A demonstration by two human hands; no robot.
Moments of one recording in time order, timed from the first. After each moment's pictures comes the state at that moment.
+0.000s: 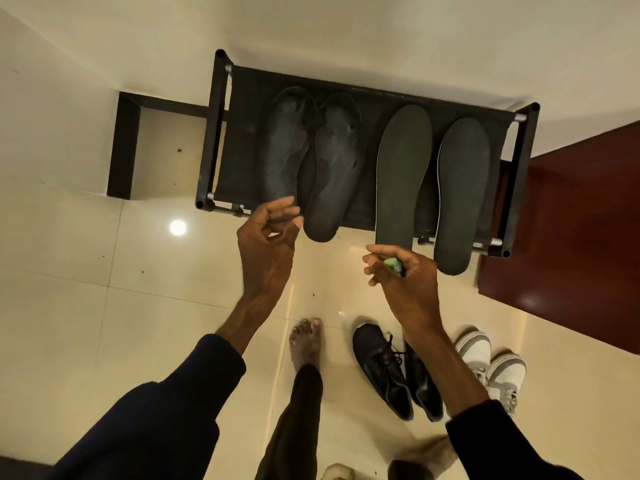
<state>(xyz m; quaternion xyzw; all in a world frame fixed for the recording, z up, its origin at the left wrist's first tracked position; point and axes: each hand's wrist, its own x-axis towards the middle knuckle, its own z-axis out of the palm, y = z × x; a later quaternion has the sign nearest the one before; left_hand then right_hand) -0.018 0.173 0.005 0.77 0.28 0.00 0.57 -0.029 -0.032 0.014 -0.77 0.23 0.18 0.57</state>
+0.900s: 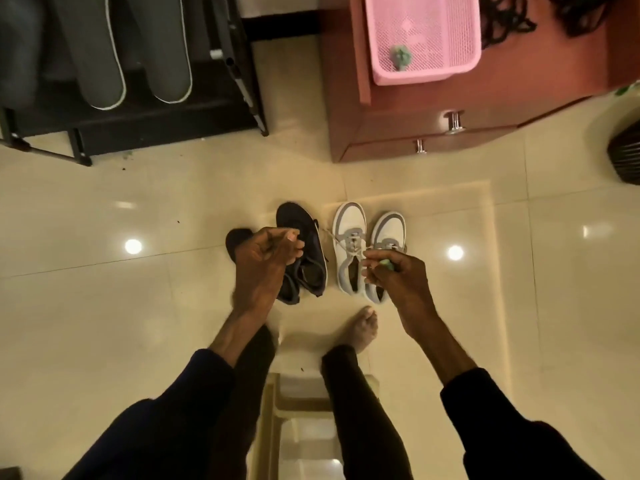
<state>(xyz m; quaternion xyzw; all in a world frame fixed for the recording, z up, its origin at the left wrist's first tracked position) -0.300 -0.210 -0.006 0.70 0.23 -0.21 0.64 -0.357 -0.430 -0.012 -0.64 0.40 0.17 0.64</state>
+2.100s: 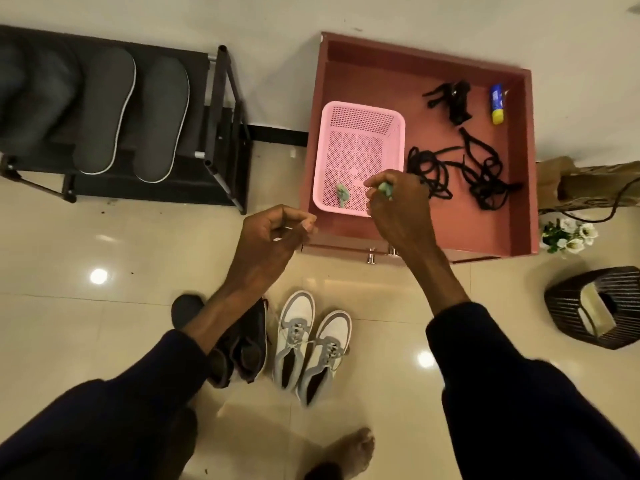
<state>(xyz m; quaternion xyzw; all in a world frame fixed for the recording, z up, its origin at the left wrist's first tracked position) -0.154 -0.352 0.046 0.75 0.07 -0.10 0.65 -0.087 -0.565 0.061 -0.90 0.09 0.02 0.43</state>
